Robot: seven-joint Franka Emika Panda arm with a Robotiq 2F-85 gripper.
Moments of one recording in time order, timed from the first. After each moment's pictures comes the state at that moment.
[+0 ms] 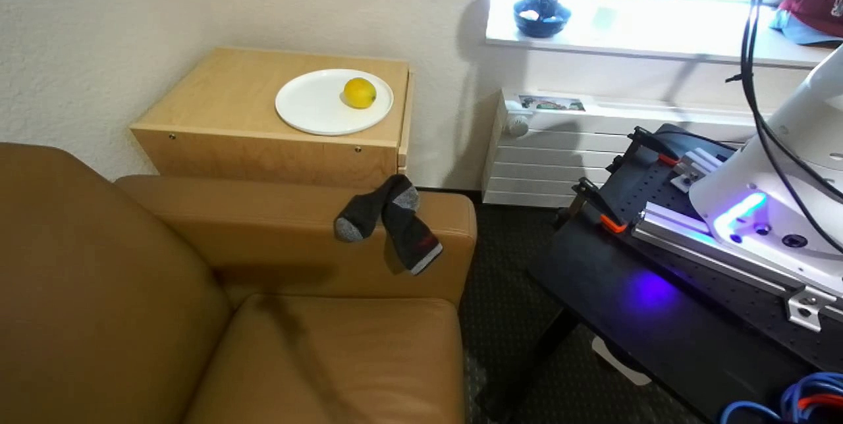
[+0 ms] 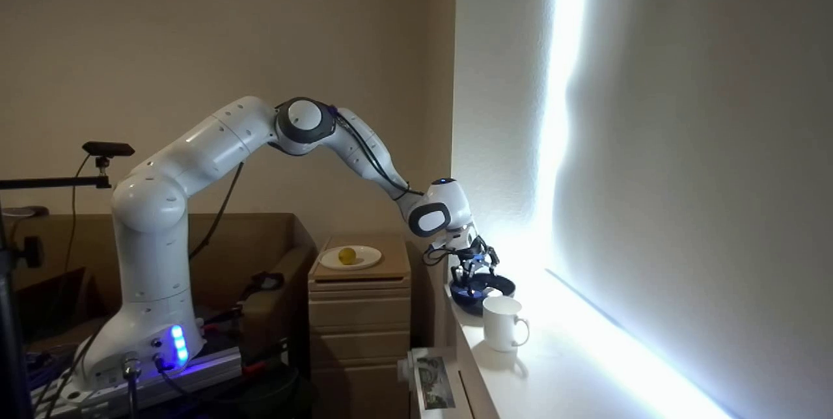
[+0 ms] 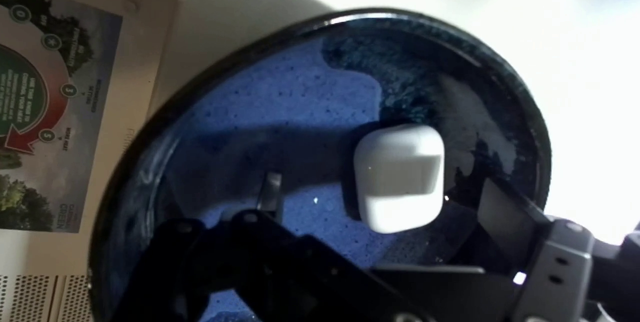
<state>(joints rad) -0.21 0.88 -0.34 -1.60 0.37 2.81 1.28</state>
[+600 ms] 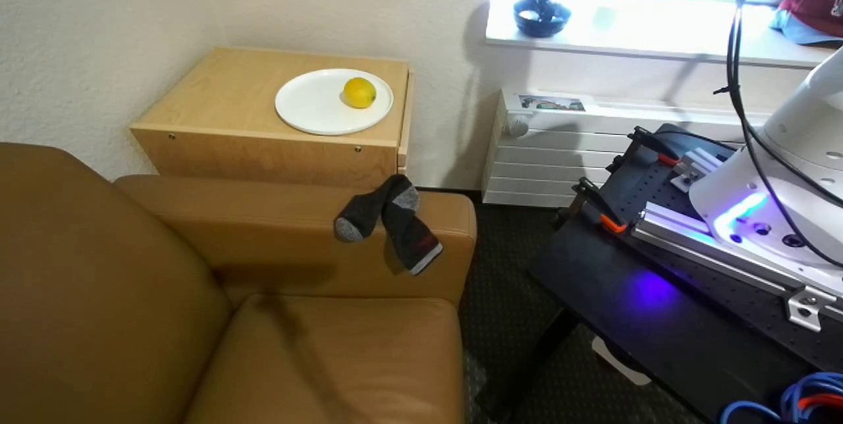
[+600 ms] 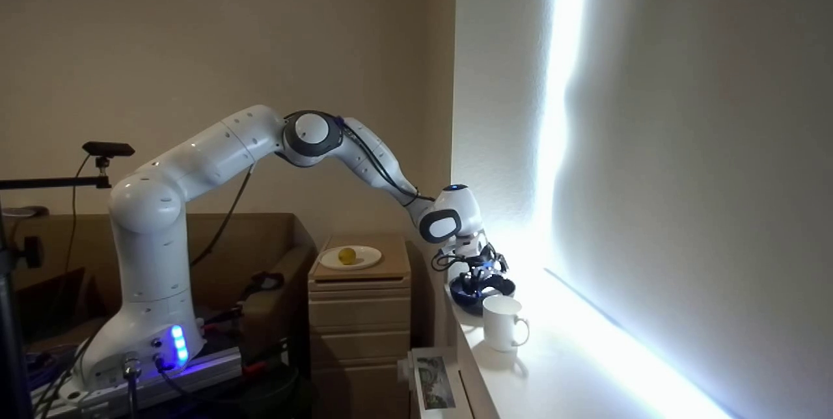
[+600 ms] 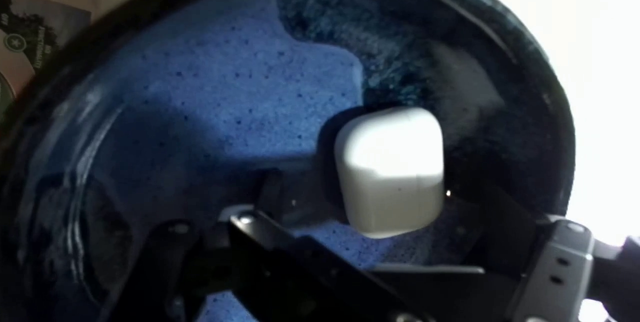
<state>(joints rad) -0.28 0.97 -0.32 -1.45 0.37 2.75 1.32</state>
